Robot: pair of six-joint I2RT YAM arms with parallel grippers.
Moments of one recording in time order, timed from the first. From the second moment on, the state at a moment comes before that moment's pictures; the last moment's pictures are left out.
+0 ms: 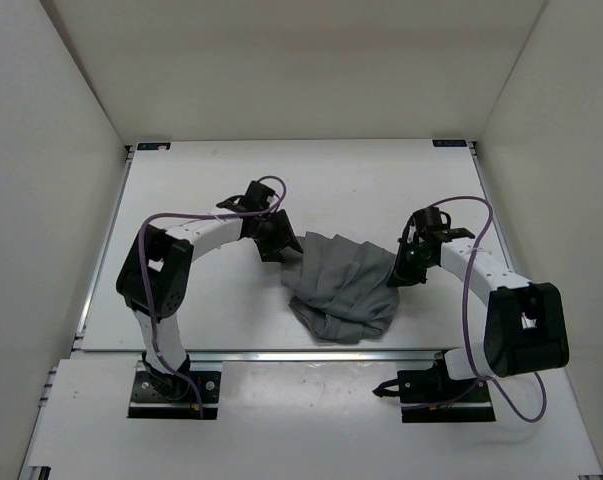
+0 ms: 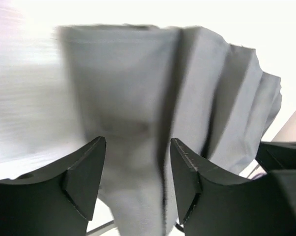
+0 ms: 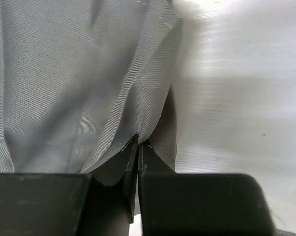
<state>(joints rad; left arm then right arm) -0.48 1.83 1.20 -0.43 0.31 -0.85 0.15 1.40 0.82 -0.65 -0.25 0.42</state>
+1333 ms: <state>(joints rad) -0.28 1.39 1.49 -0.52 0.35 -0.80 0.19 1.19 1.54 -0.65 -0.25 0.28</state>
